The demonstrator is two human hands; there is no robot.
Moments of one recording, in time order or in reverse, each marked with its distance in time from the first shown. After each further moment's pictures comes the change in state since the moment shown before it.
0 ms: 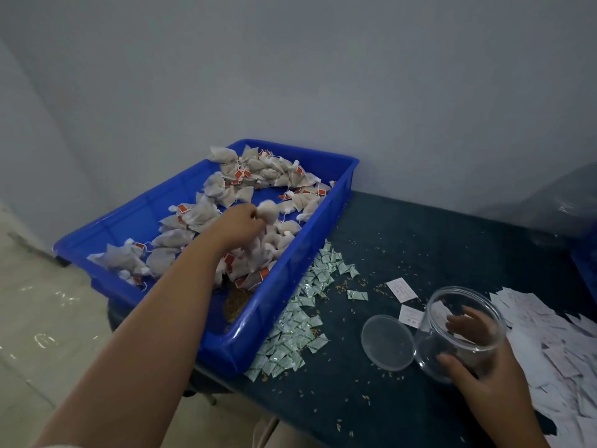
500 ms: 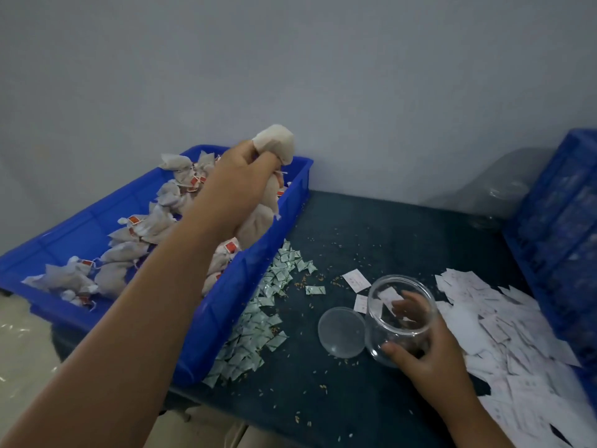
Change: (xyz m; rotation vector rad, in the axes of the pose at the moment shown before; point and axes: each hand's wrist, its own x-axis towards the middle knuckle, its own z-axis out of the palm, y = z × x) left_hand -0.075 0.148 -0.027 -0.684 0.241 0.283; right_hand -0.009 -0.014 -0.004 0.046 -0.041 -0.009
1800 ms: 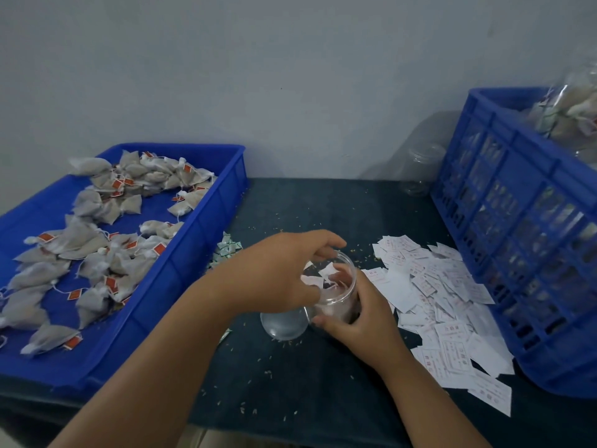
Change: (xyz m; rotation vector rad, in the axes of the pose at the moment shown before) left_hand -0.088 0.013 0.112 0.553 -0.910 0.299; right_hand 0.006 0.004 -0.002 0.019 0.030 0.005
